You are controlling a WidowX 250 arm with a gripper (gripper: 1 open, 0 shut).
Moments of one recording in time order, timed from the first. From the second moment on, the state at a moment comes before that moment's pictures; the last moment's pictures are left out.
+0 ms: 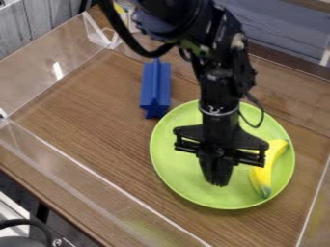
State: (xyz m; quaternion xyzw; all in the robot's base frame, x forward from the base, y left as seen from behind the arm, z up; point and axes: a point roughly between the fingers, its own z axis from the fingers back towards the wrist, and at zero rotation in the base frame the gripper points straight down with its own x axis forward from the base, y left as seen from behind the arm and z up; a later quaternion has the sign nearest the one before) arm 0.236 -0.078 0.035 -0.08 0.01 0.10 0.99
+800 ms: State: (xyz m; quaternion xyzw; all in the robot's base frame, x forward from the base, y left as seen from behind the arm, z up) arm 0.235 -0.077 0.037 -0.08 0.02 0.10 0.99
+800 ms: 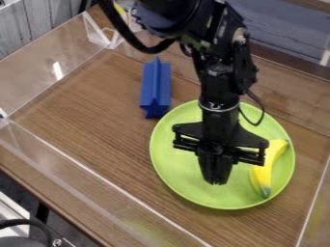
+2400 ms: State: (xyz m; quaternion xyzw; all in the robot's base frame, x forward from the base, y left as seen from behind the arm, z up) arm 0.282 0.097 0.094 -0.08 -0.06 0.19 0.98
